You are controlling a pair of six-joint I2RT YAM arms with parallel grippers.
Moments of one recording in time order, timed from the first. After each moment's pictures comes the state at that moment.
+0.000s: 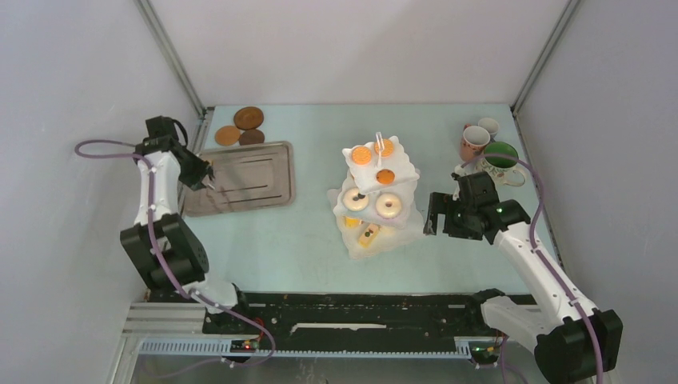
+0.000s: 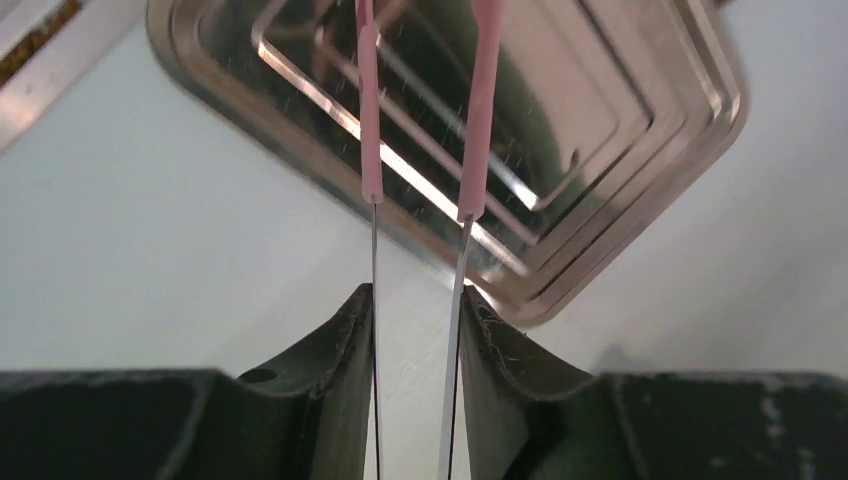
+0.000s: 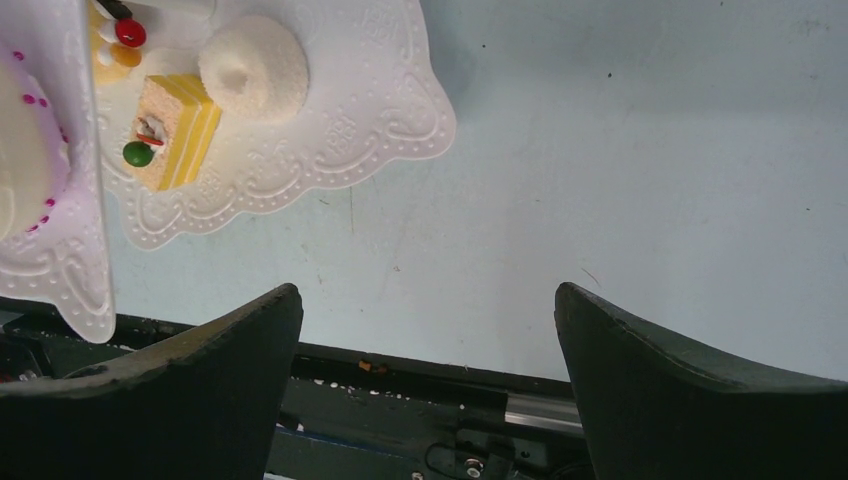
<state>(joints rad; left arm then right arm) 0.35 1.52 1.37 -0.93 0.03 -0.60 0.28 1.01 0.83 -0.86 -0.09 0.39</state>
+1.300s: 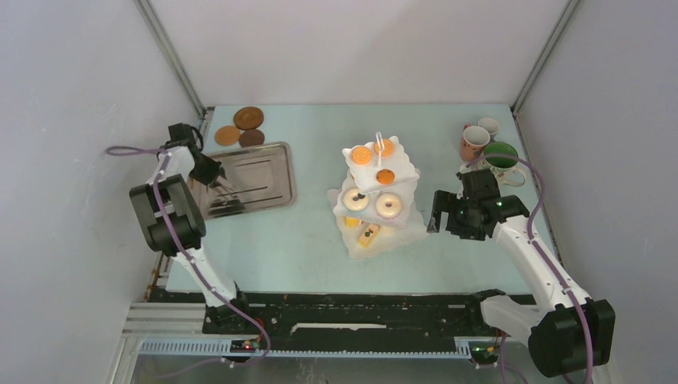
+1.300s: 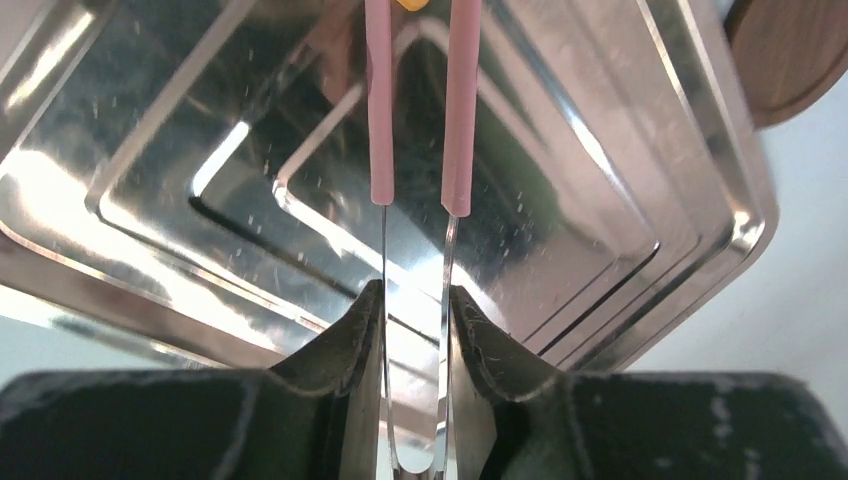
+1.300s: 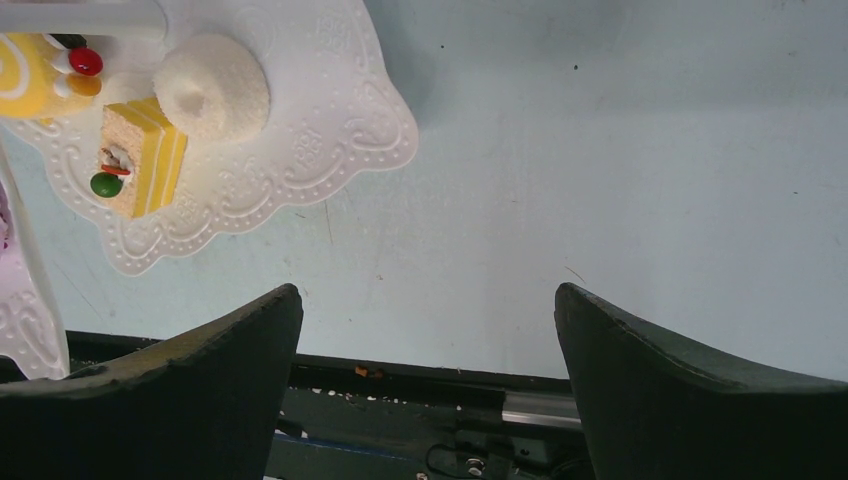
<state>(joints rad) 0.35 1.91 1.45 -0.66 0.04 -0.73 0.21 1.07 0.83 -0.86 -0.10 0.39</state>
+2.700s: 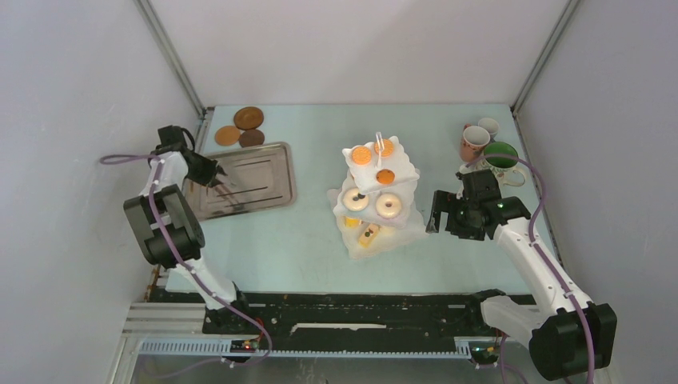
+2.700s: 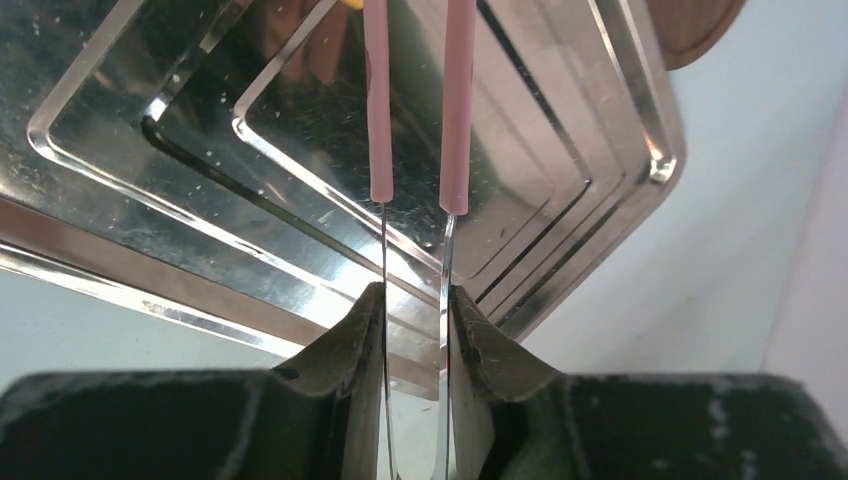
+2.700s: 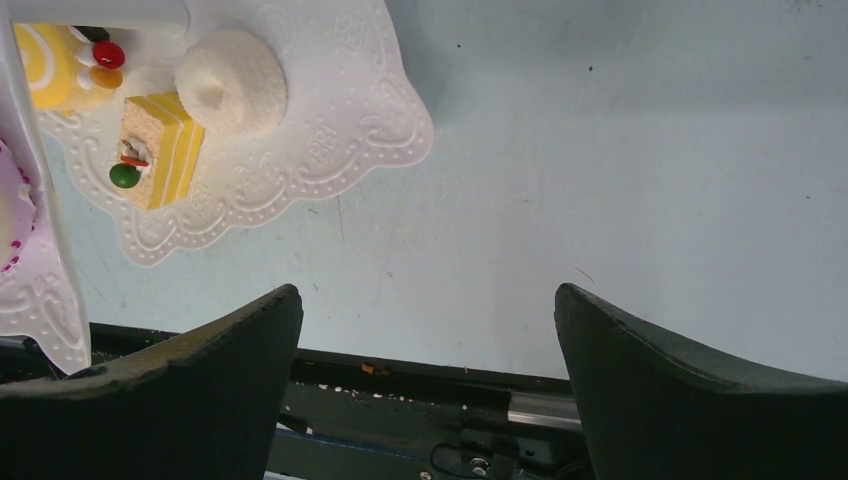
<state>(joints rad) 0.38 1.78 1.36 -0.65 0.20 -0.77 0.21 1.05 0.83 -0.86 -0.12 0.39</state>
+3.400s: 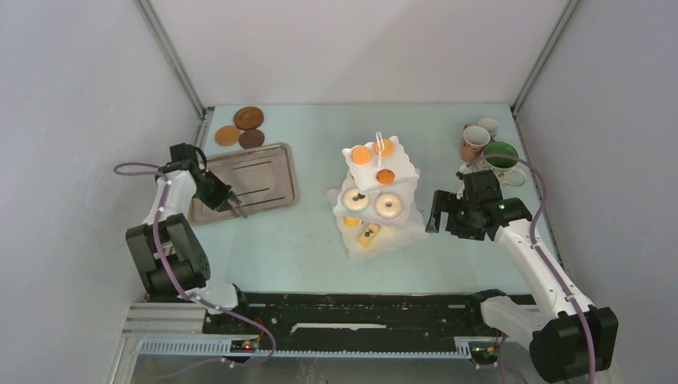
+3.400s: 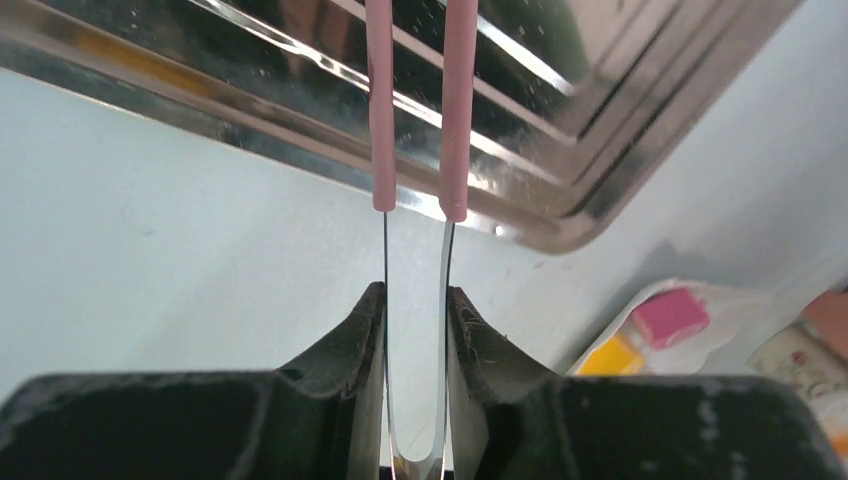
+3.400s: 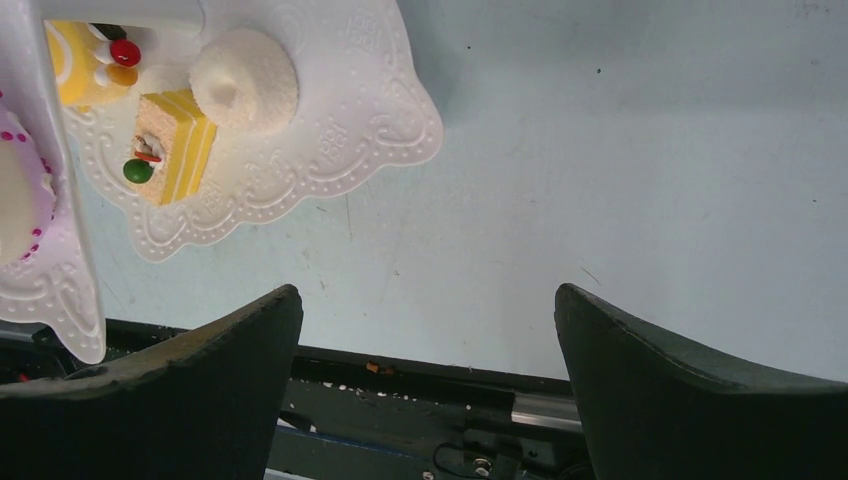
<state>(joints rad) 0.34 1.56 1.11 -0.78 0.24 -0.60 0.21 1.04 0.83 -0.86 -0.13 0.39</state>
